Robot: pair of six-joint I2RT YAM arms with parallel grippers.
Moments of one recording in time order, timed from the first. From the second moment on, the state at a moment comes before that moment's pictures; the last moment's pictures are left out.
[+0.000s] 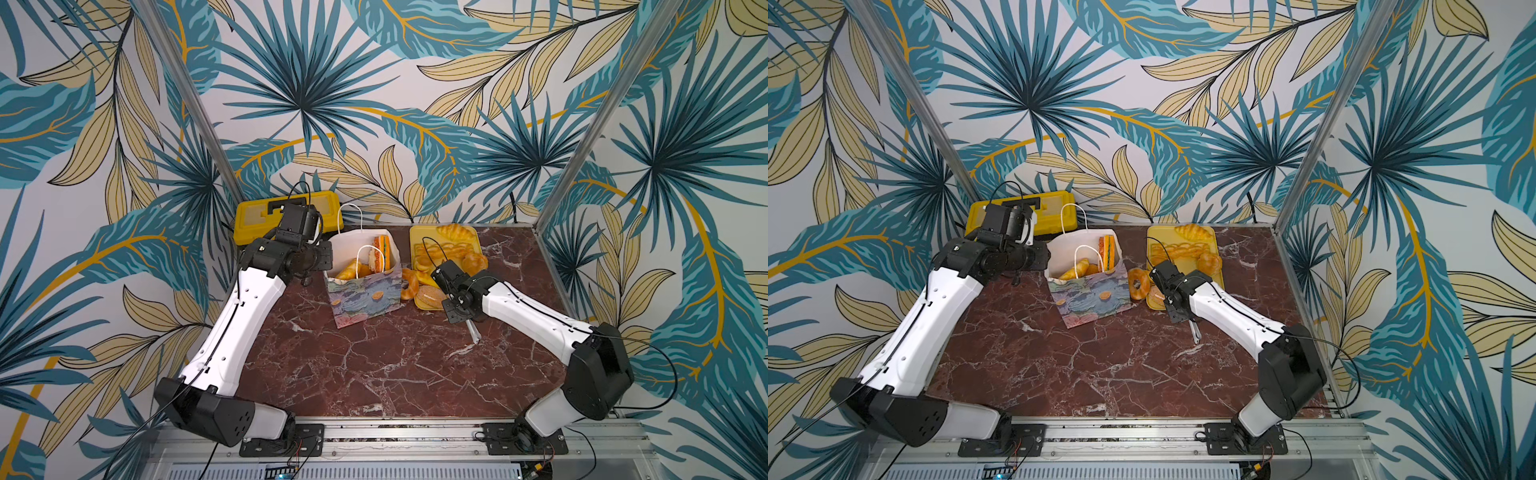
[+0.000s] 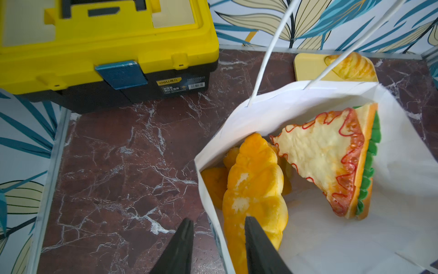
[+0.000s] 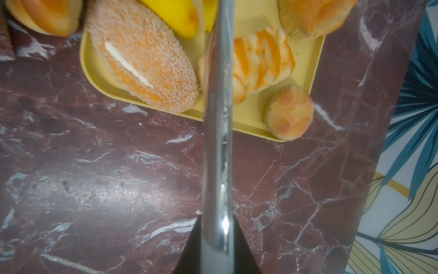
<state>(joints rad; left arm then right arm) -0.27 1.38 1.62 -1.04 -0.10 -0.29 0.58 1.60 1.22 -0.97 0.42 0.29</state>
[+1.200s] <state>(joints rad) -0.27 1.06 1.19 -0.82 -0.36 -0.35 0.58 1.71 1.05 -0.78 0.26 0.35</state>
